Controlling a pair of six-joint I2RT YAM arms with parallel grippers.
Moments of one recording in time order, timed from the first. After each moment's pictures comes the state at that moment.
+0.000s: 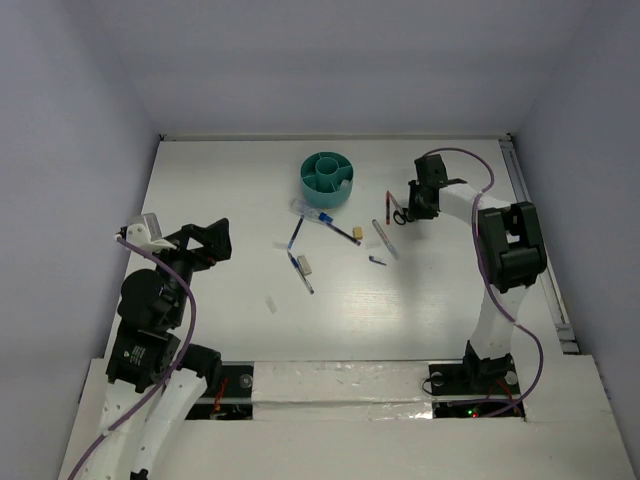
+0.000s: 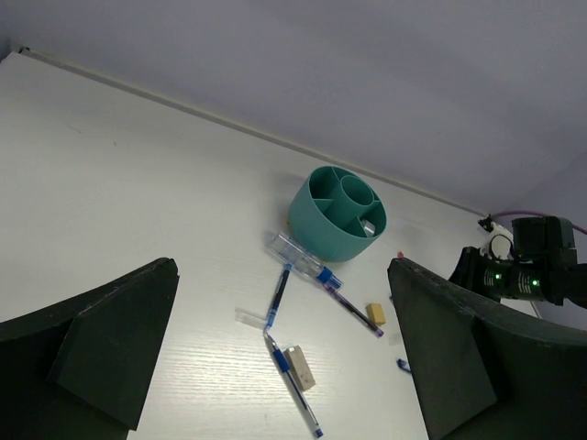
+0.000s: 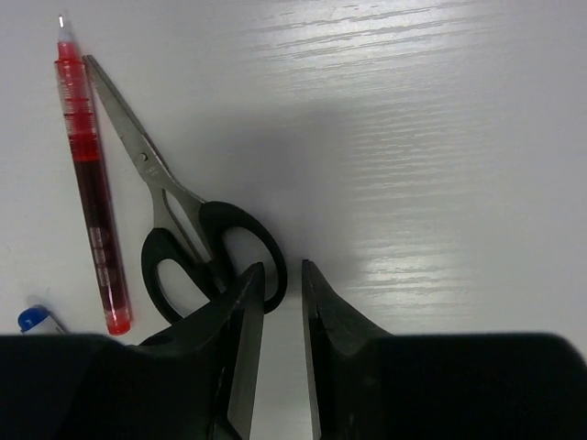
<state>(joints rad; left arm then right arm) -0.31 0.36 0.74 -0.35 -0.23 -0.47 0.19 1.97 1.33 -0.34 0.13 0.27</state>
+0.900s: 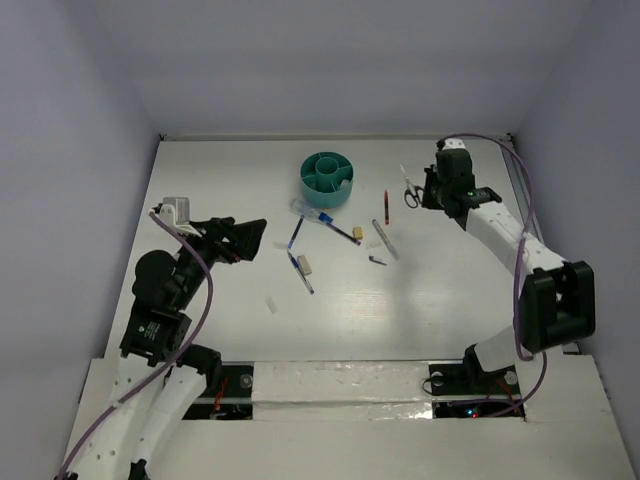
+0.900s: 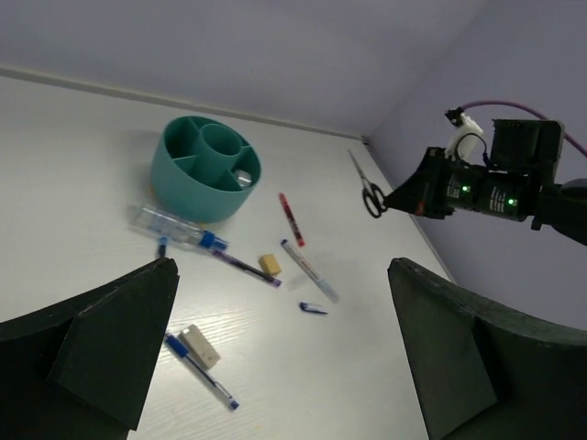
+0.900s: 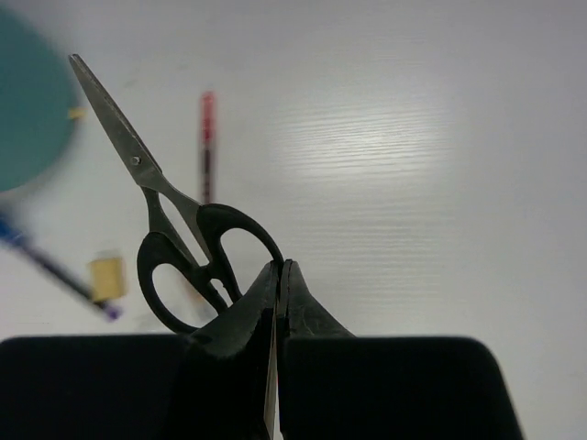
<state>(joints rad) -0.31 0.48 0.69 -0.18 0.12 -0.54 0.22 1.55 1.20 -0.36 0.20 0.24</state>
